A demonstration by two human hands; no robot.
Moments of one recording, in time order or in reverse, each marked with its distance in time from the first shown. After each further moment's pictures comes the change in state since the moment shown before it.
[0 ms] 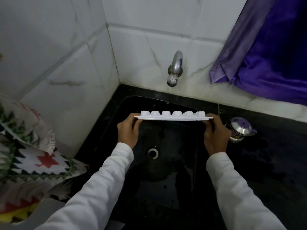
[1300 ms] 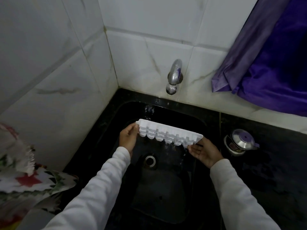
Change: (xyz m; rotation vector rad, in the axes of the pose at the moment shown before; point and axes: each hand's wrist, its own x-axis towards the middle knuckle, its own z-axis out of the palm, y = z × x) left_hand 0.017 -0.019 0.041 -0.615 -0.033 -0.586; right_hand 0.019 0.032 0.022 0.835 -0.412 1.334
